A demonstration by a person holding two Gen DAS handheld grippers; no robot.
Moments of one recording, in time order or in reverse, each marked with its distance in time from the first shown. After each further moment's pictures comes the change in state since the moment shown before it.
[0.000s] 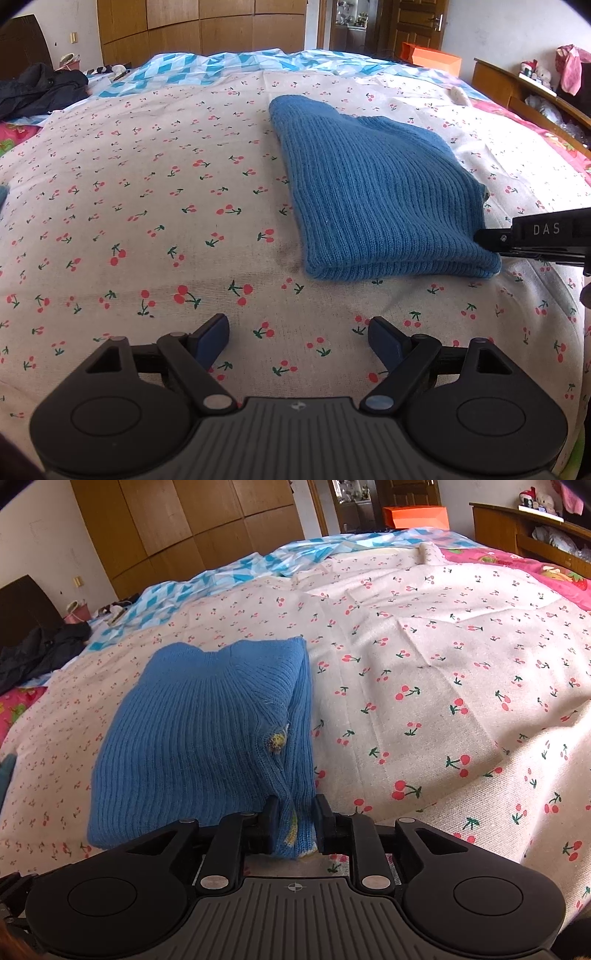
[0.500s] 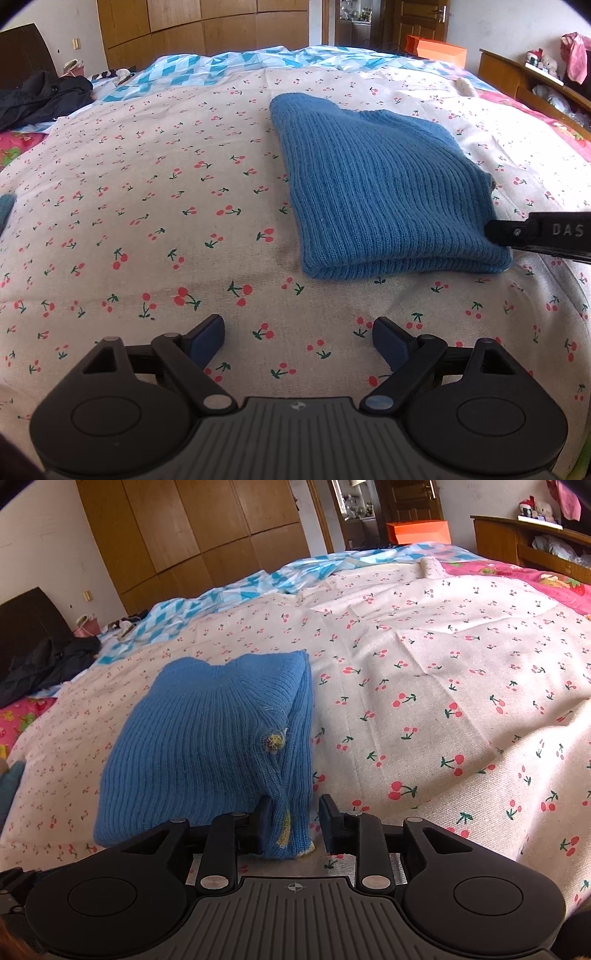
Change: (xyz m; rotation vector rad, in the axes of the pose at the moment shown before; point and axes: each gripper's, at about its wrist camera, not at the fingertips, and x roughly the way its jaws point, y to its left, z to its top) left arm 0.003 -0.009 0.003 0.019 0.016 0.052; right arm -0.017 -0.010 -0.008 0.017 -0.076 0.041
